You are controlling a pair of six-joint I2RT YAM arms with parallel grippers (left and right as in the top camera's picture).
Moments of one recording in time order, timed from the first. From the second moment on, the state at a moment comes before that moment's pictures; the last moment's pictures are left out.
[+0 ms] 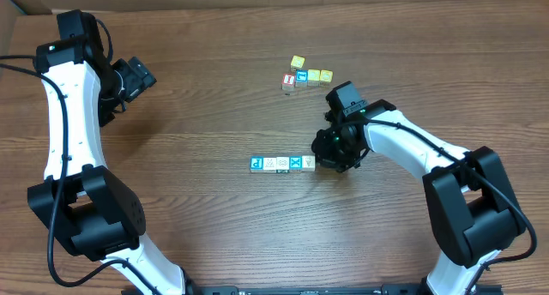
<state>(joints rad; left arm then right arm) 0.29 1.94 1.83 -1.20 0.02 -0.47 0.46 1.90 1.20 -0.72 -0.39 0.59</state>
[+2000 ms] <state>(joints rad) 0.29 1.94 1.83 -1.20 0.02 -0.47 0.14 1.90 1.20 -0.81 -0.34 0.41</state>
